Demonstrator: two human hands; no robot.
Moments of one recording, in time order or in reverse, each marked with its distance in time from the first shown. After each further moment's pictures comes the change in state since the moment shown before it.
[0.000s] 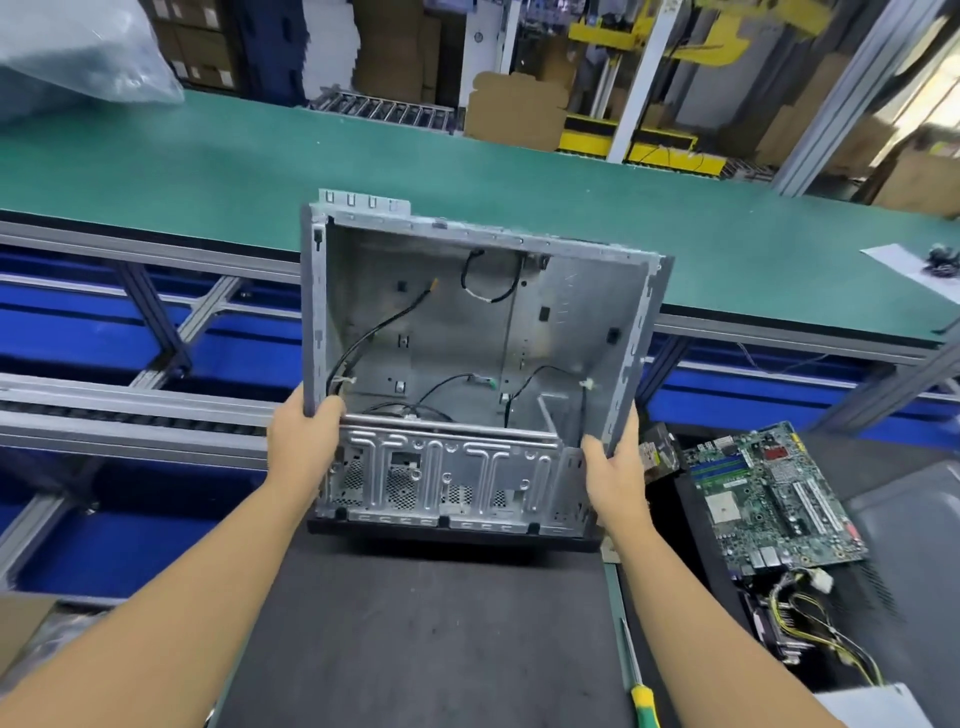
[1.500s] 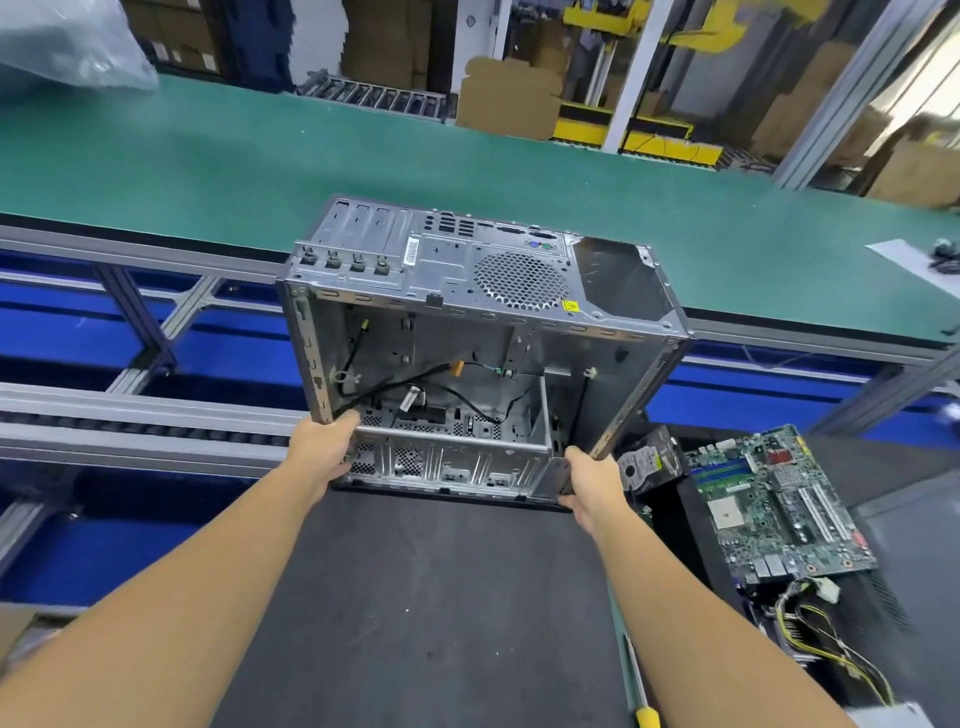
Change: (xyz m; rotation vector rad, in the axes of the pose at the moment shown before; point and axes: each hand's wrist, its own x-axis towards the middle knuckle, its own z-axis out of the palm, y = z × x) left_hand 0.061 -0.035 0.044 -0.163 -0.140 -0.350; right_hand 0.051 0.033 0.034 0.314 0.026 0.566
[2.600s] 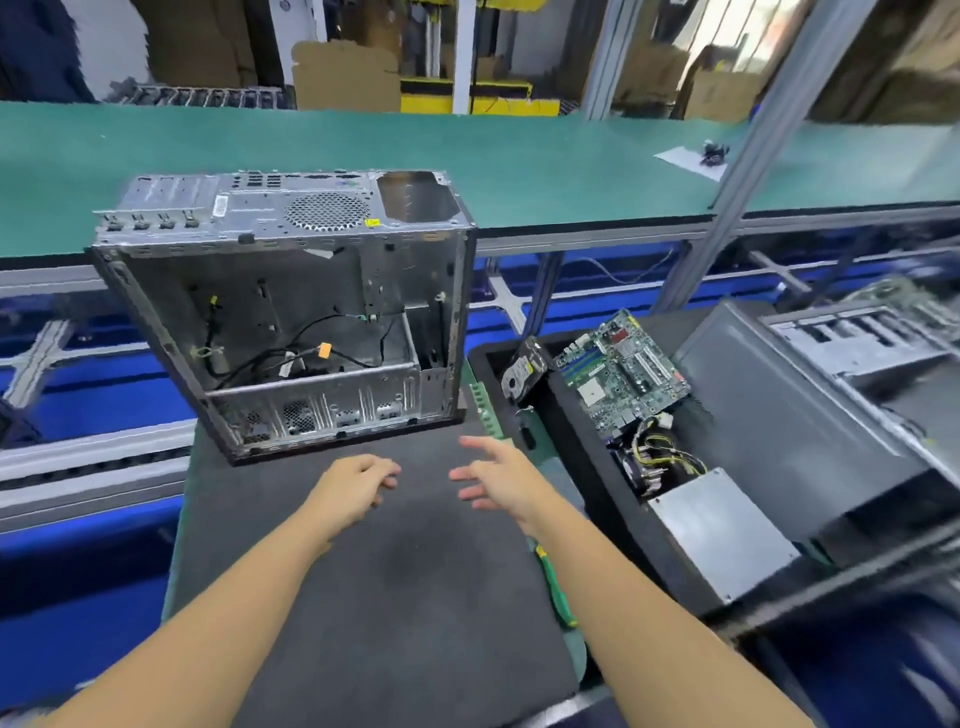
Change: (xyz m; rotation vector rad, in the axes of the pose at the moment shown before) left_hand -0.171 -0.075 0.064 0.644 -0.545 0.217; right_hand -0.156 0.057 -0.092 -0.285 -0.241 -0.070
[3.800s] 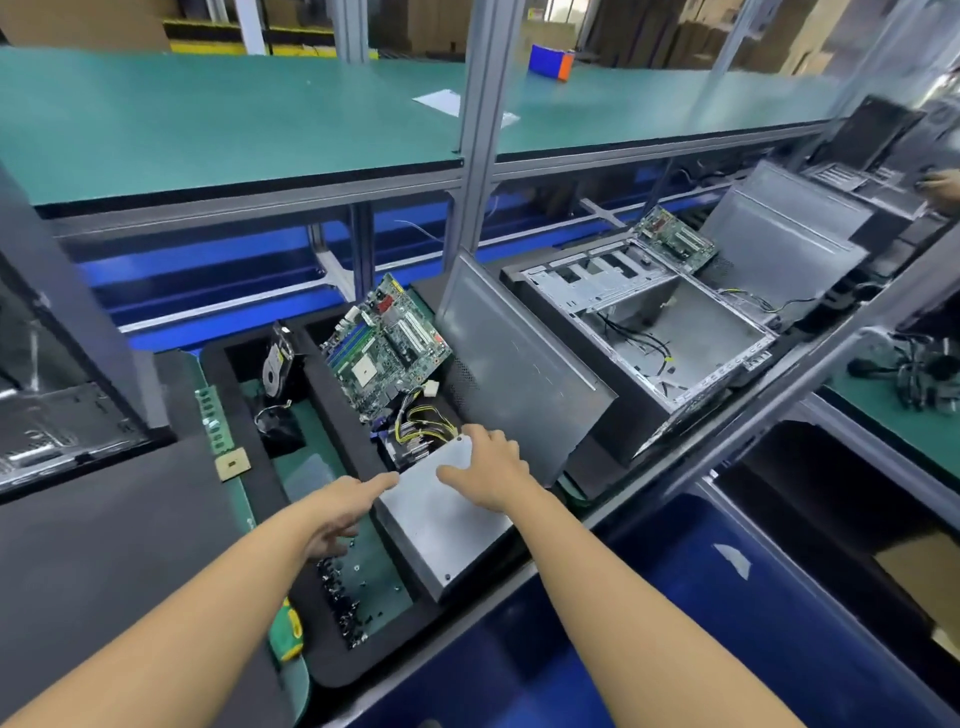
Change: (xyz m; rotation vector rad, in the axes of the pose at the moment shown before) left_hand 0.012 0.112 0.331 0.180 -0.446 -0.291; right_hand -0.048 0.110 -0.310 -0.747 0.323 0.112
